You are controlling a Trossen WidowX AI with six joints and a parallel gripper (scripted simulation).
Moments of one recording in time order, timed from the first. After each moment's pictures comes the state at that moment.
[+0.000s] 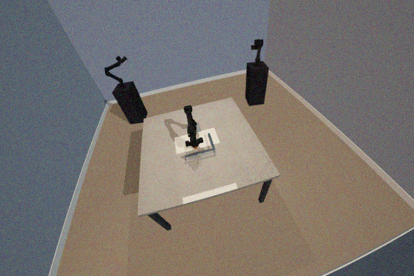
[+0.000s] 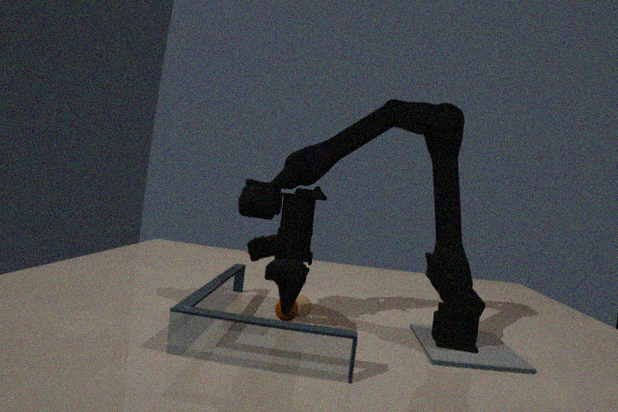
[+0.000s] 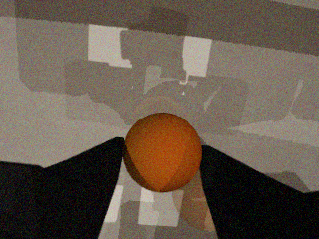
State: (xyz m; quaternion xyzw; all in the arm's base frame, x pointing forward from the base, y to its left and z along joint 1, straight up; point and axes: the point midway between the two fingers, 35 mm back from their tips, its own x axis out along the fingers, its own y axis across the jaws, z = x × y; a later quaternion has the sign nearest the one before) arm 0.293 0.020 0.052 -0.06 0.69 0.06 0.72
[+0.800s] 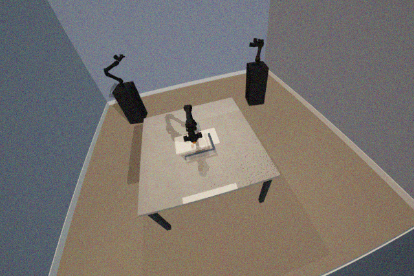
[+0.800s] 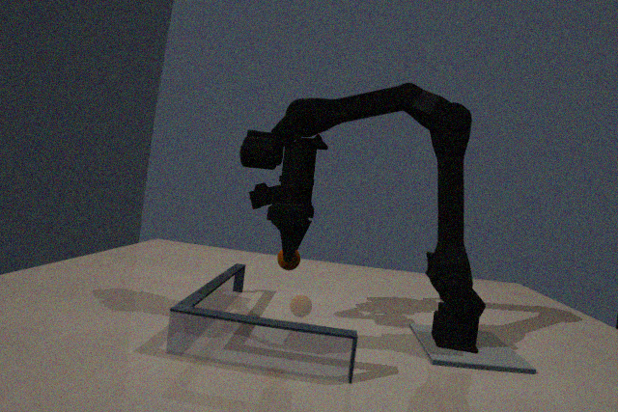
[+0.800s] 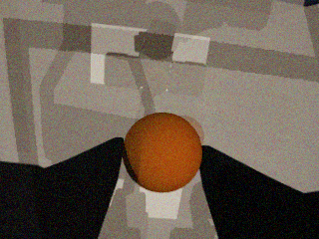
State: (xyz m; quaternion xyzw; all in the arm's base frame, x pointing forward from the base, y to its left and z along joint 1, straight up) arm 0.298 0.021 0.143 -0.06 0.70 0.06 0.71
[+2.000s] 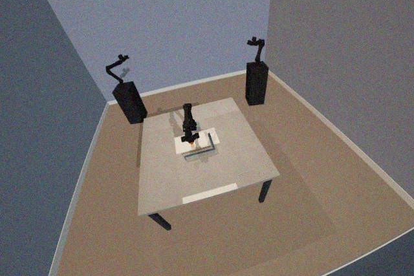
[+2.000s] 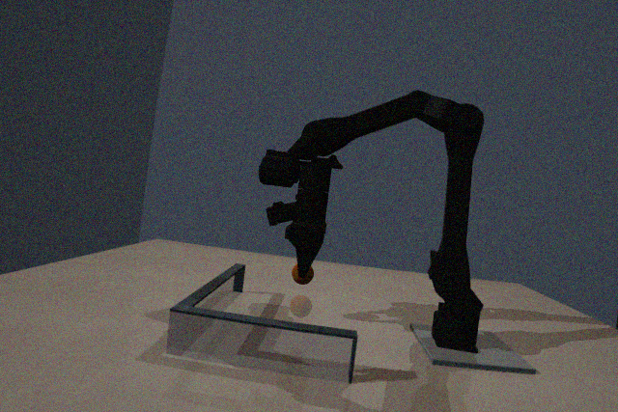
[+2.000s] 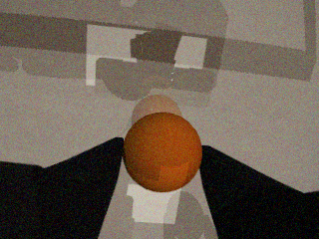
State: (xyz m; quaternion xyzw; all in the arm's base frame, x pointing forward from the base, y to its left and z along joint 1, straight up) arm 0.277 -0.012 0.113 -0.06 0.69 0.06 0.72
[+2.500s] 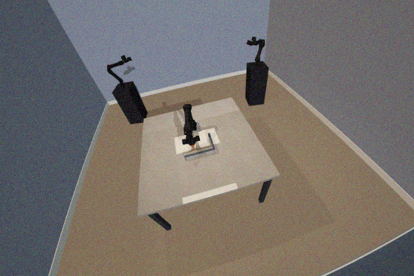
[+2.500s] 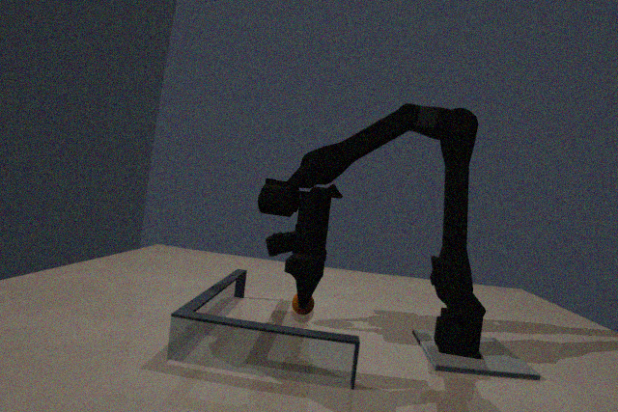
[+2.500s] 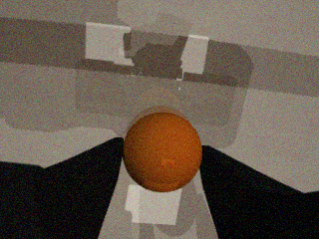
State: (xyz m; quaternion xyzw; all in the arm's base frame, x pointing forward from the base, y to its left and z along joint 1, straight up) arm 0.276 -0.013 0.068 -0.06 0.69 0.06 0.72
